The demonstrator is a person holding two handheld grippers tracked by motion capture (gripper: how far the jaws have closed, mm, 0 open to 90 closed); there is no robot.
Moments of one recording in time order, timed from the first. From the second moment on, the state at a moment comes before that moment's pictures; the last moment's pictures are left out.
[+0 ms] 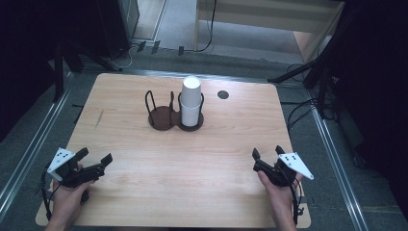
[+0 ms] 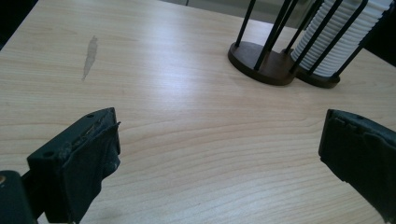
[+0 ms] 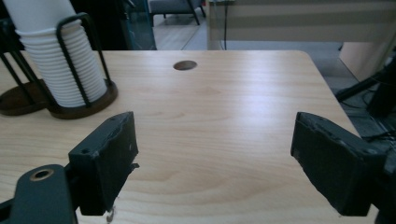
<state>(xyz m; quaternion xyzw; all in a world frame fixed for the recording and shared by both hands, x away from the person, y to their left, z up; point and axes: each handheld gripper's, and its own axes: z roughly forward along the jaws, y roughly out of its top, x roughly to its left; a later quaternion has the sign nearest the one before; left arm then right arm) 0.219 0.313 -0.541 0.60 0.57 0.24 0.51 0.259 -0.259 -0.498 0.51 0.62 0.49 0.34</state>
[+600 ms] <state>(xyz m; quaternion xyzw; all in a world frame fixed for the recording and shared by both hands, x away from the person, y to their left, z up) 0.224 0.307 -0.546 0.62 0.57 0.21 0.50 0.289 -0.213 -0.471 0.48 0.64 0.51 0.31</state>
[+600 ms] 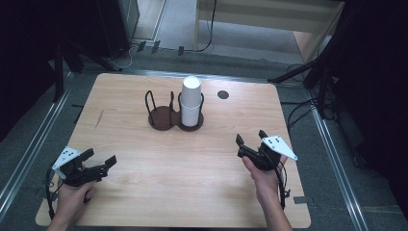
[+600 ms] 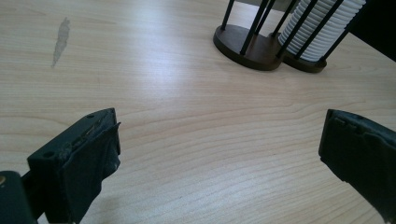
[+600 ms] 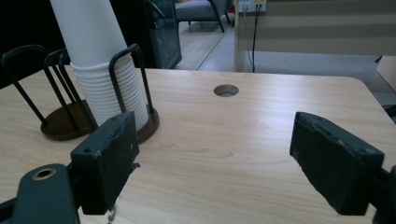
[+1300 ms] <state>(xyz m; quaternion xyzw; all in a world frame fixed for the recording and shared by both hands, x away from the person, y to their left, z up) 0.224 0.302 -0.548 0.63 0.57 0.23 0.48 0.316 -0.165 -0.448 0.46 0.64 0.53 0.30</state>
